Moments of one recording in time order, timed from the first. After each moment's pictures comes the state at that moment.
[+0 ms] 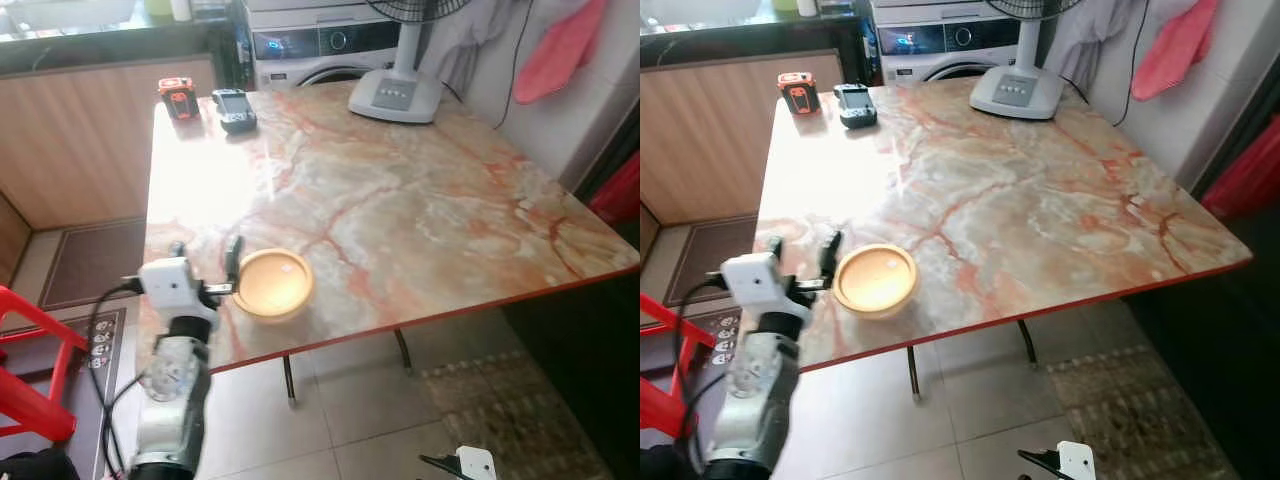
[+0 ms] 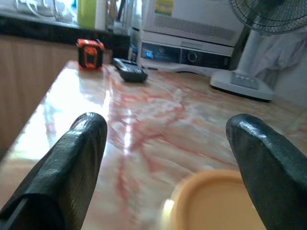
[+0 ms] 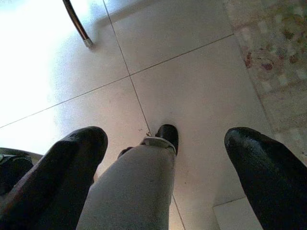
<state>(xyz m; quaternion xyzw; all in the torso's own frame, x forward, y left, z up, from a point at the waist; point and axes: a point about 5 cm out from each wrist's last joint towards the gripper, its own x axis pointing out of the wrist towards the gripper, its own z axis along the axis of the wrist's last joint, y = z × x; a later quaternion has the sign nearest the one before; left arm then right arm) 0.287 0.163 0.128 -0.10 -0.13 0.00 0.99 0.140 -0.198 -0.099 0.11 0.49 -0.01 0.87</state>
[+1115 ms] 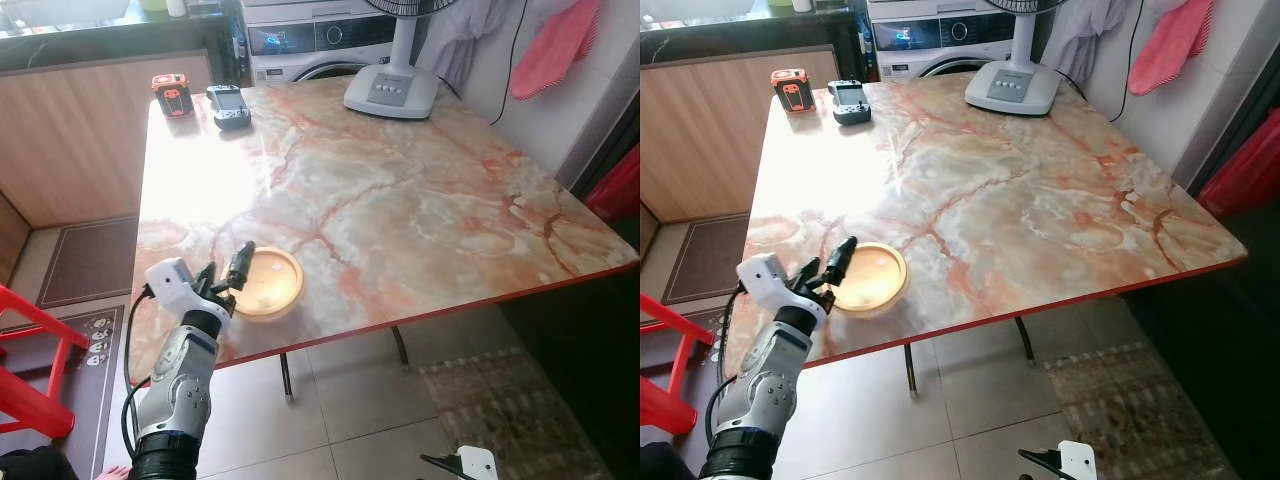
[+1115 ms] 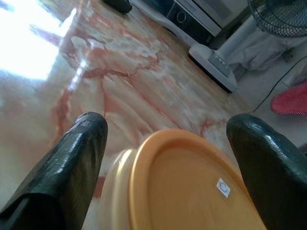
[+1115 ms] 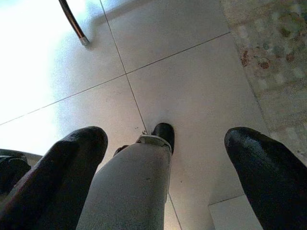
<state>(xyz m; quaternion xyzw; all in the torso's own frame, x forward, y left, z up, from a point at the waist) 0.313 0.165 0.107 -0.30 -0.02 -0.06 0.95 0.140 -0.199 -0.098 0.10 0.49 -0.02 0.87</state>
